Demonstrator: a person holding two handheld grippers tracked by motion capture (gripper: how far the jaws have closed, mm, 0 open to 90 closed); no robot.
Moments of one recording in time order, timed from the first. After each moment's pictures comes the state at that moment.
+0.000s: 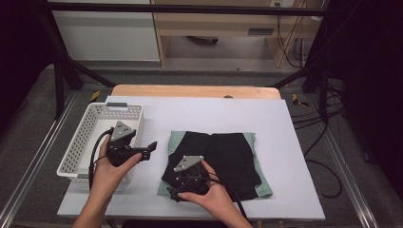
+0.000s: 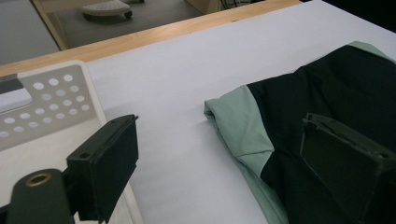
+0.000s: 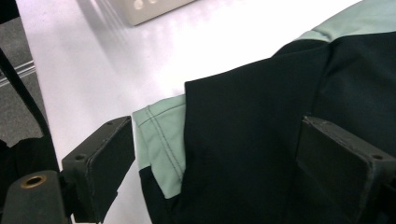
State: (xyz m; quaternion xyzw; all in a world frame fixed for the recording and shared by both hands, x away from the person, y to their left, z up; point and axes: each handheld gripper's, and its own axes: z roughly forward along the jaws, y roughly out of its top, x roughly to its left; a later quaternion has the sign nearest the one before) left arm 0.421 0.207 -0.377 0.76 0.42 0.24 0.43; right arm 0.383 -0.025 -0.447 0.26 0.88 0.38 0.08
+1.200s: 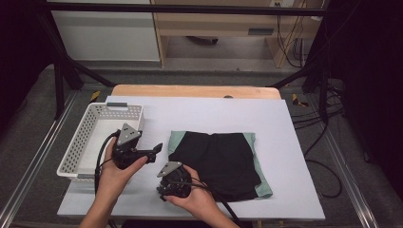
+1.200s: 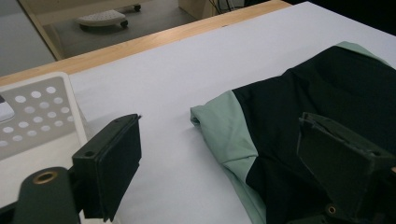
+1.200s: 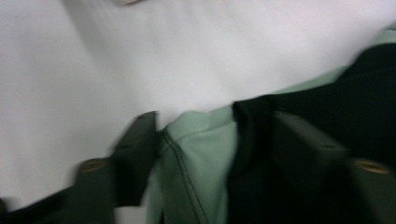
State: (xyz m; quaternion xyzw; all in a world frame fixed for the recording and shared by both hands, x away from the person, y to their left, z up) left arm 0.416 0.192 -0.379 0.77 0.40 0.25 0.44; right arm 0.389 0.020 -0.475 0.25 0.90 0.34 0.12
